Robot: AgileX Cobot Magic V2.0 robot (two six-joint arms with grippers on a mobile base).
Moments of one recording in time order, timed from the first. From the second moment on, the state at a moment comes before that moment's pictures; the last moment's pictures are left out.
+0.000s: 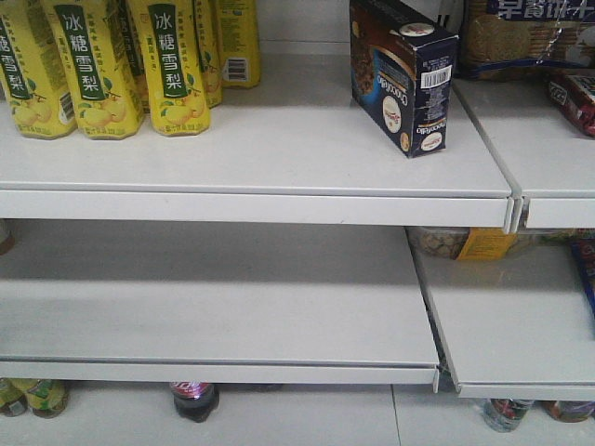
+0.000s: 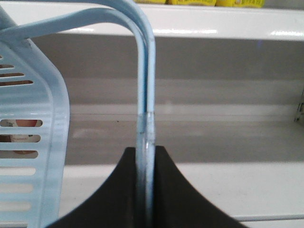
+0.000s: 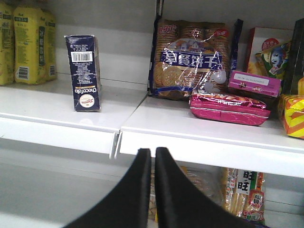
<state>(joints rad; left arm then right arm) -0.04 -0.01 0.03 -0.12 0.14 0.05 0.06 0.00 -0.41 0.07 0.42 -0.15</state>
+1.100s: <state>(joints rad) -0.03 -0.01 0.03 -0.11 0.20 0.05 0.06 0.00 -0.41 0.07 0.42 -0.15</state>
